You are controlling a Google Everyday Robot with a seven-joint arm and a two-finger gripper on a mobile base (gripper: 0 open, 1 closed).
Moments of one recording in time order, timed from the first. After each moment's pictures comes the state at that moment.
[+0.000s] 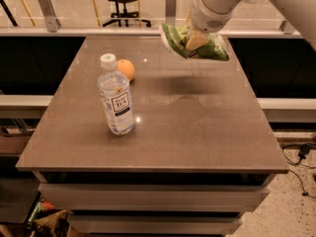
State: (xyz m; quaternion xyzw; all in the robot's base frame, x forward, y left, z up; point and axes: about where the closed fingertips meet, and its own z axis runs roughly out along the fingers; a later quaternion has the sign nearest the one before) arm 0.666 -0.090 0.954 -0.72 0.64 -0.10 0.27
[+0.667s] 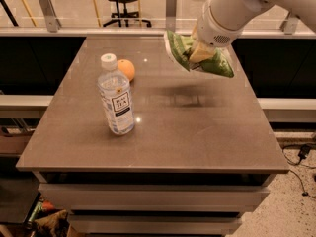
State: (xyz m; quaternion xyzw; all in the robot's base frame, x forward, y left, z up) arm 0.619 -0.095 0.948 -0.68 0.67 -0.08 0.29
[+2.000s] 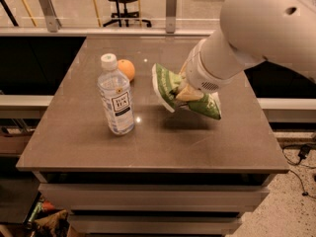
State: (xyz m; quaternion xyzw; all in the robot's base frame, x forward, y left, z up) arm 0.535 -0.063 0.898 -0.66 0.69 -0.03 0.30
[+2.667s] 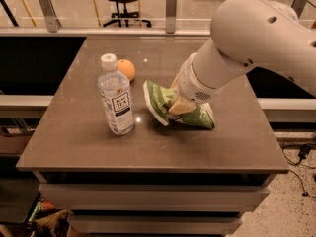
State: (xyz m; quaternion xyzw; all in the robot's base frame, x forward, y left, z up) arm 0.521 -0.044 0.861 -0.68 0.68 0.03 0.26
